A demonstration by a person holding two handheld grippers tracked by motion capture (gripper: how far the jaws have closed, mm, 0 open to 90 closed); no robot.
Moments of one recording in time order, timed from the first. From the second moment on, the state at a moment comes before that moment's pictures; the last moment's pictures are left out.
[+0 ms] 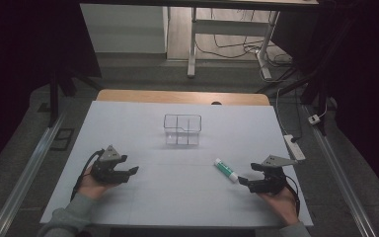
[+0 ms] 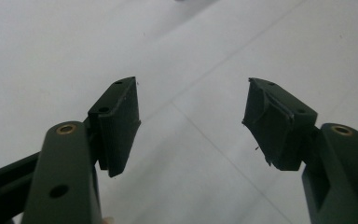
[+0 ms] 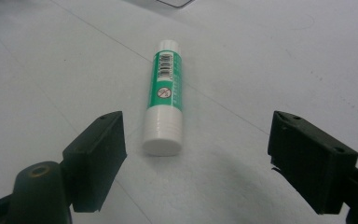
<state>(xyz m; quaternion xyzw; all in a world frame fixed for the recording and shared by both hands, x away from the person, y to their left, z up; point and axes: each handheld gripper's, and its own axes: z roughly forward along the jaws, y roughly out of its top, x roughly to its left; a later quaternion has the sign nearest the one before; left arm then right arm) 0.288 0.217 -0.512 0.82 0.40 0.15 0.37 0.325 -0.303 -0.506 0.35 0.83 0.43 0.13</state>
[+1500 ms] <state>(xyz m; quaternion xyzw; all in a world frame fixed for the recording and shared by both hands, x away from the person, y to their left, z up) 0.282 0.215 -0.520 0.84 0.39 0.15 0.35 0.331 -0.246 -0.482 0.34 0.88 0.31 0.12</state>
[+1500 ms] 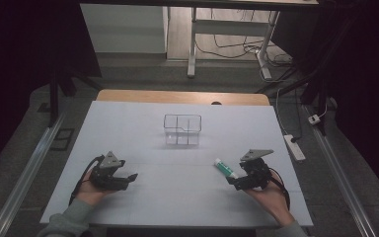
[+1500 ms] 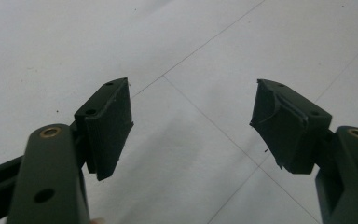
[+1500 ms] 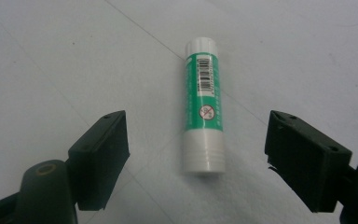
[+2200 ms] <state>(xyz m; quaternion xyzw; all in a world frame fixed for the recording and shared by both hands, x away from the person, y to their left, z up) 0.282 0.215 -0.521 0.84 0.39 0.15 0.35 0.358 -0.218 -0.491 0.34 0.92 0.17 0.10</state>
